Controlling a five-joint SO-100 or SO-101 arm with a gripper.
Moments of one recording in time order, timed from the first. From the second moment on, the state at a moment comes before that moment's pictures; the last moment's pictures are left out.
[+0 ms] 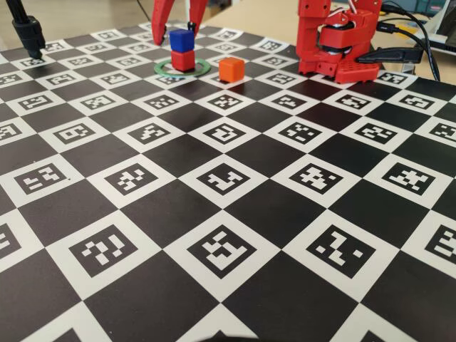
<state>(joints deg) 55.7 93.4 109.5 65.1 -59.9</state>
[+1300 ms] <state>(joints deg) 55.9 100.5 108.6 78.0 -58.1</state>
